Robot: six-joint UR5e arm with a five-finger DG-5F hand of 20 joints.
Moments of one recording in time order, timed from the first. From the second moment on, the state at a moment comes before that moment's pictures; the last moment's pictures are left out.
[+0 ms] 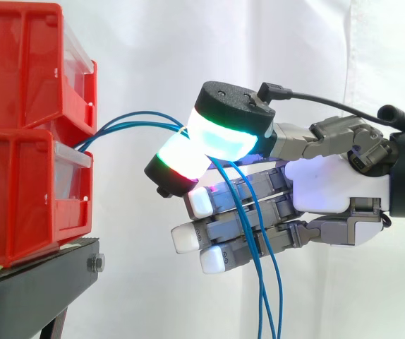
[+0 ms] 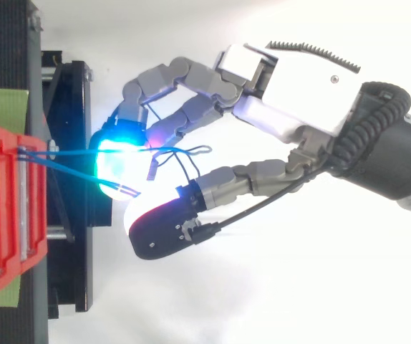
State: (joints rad) arm 0.23 -2.29 -1.19 -2.73 -1.03 -0.13
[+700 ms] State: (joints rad) arm 0.23 -2.29 -1.19 -2.74 -1.03 -0.13
